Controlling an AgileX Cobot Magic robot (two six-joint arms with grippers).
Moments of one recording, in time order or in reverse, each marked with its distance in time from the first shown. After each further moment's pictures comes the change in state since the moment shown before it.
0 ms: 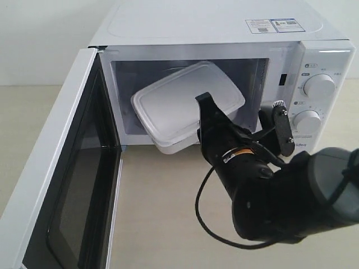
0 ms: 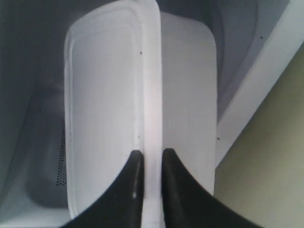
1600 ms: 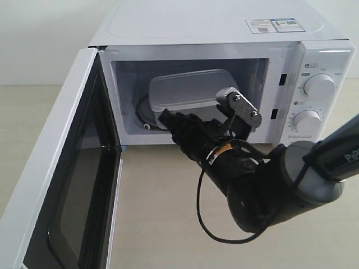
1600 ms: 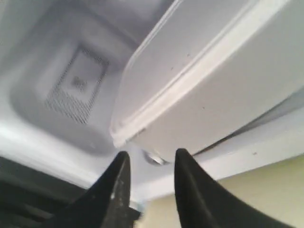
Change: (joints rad) left arm 0.000 0.000 0.000 0.000 0.000 0.000; right arm -0.088 0.132 -0.065 -0.413 -0.029 -0.268
